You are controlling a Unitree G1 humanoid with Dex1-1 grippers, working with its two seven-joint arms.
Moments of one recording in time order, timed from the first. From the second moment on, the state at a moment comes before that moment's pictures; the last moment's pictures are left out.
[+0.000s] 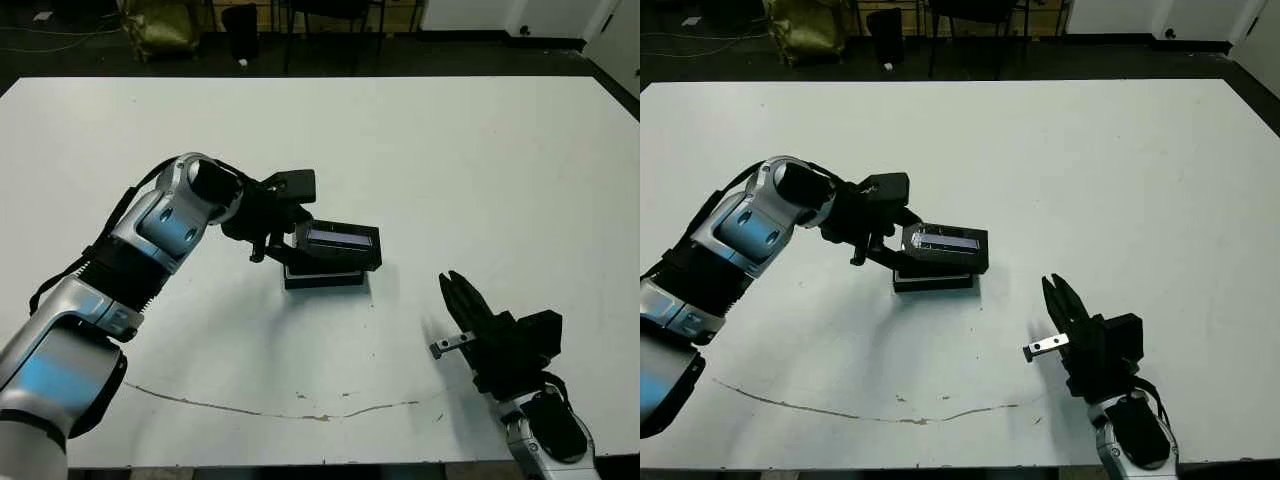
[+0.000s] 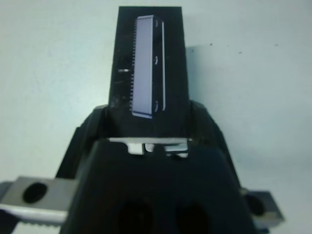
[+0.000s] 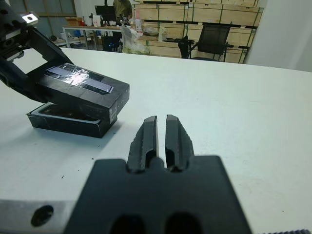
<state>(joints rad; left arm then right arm) -0.88 0.49 -0.50 0.35 0.08 0.32 -1.26 0.31 -0.24 0.02 -0.39 0.14 0.02 0.26</state>
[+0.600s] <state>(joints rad) -0.89 0.48 -0.50 0.36 0.07 0.38 -1.31 0.31 -0.24 0.03 -0.38 0.13 0.02 0.26</state>
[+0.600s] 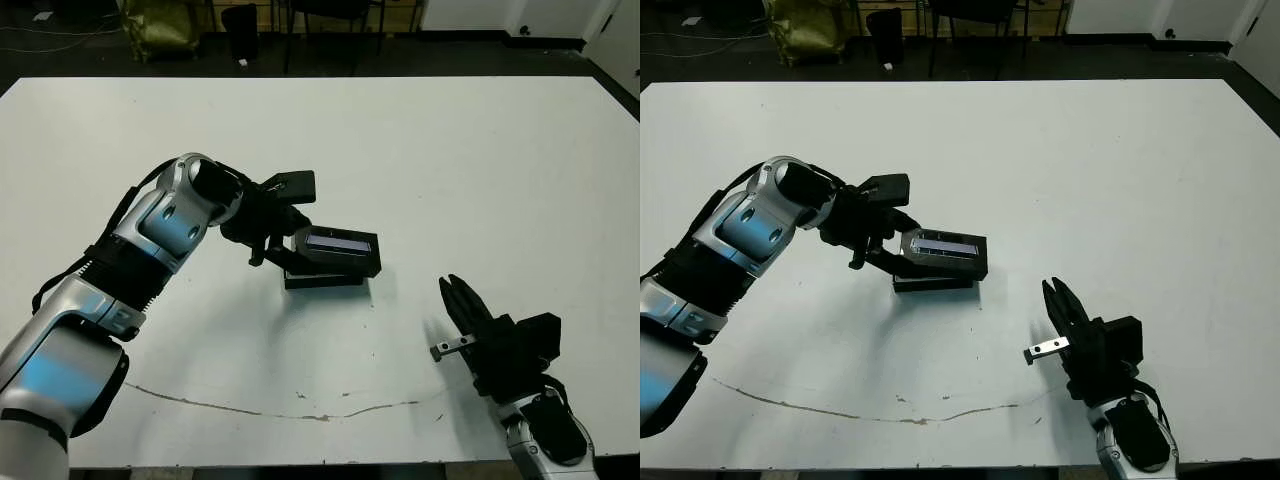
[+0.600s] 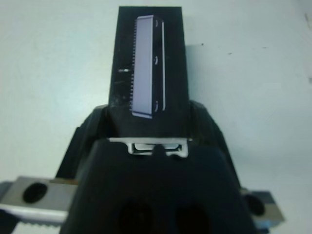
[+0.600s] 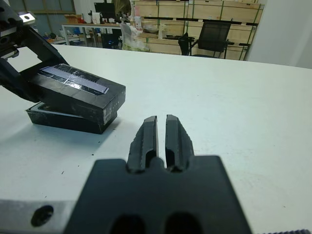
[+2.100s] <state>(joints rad) -0.91 0.48 -0.54 0.41 0.14 0.43 -1.31 0.32 -0.24 0.02 -0.38 0.14 0.01 0.27</state>
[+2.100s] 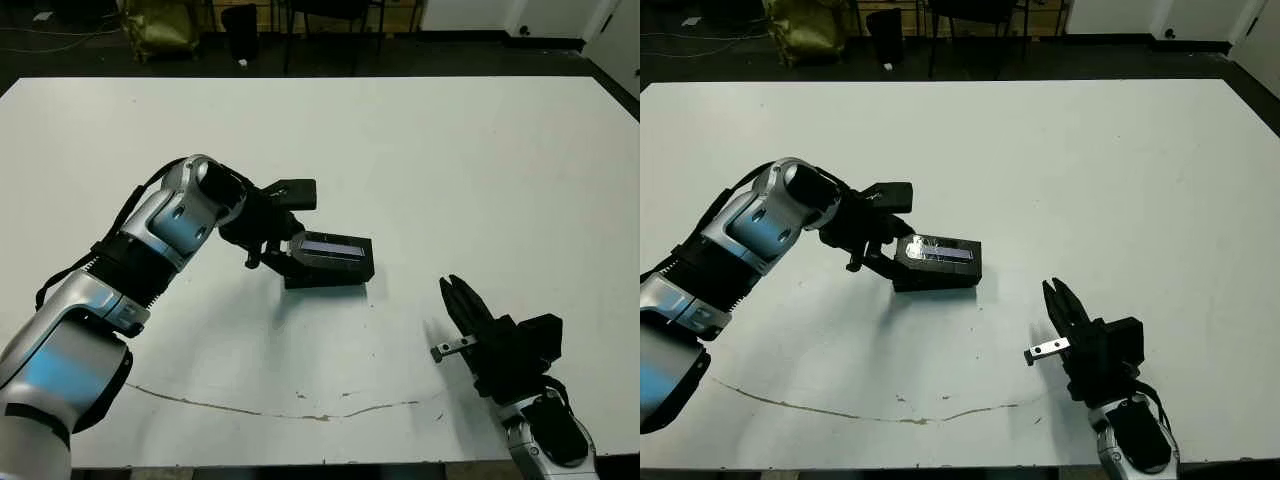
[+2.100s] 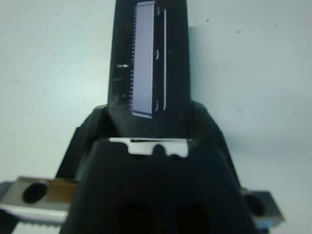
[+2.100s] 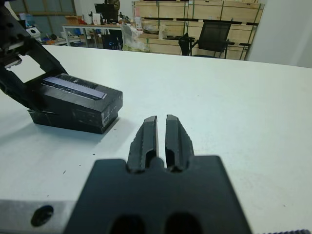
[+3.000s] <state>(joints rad) -0.92 0.48 -0.57 0.46 0.16 0.47 -1.34 0.34 -0.24 0.03 -0.41 0.14 0.01 0.26</state>
